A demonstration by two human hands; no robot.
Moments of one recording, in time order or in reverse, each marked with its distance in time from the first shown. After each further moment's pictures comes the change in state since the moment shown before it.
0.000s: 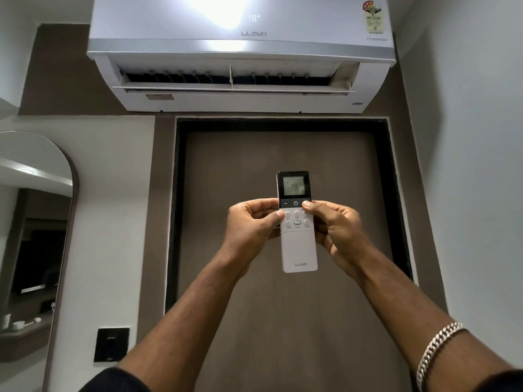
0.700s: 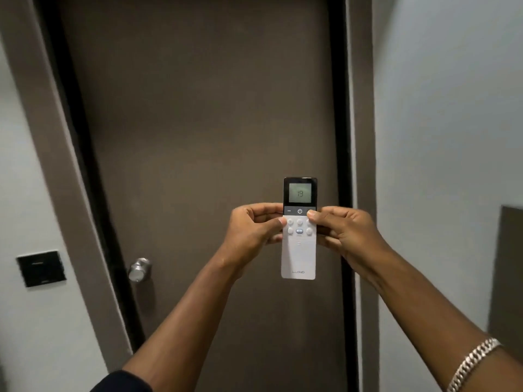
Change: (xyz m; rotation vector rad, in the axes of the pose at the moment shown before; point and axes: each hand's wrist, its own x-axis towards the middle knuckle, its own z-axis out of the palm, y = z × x) left_hand -0.107 -0.153 0.086 -0.092 -0.252 -0.490; right_hand -0.130 0.105 -0.138 -0.225 0.241 0.375
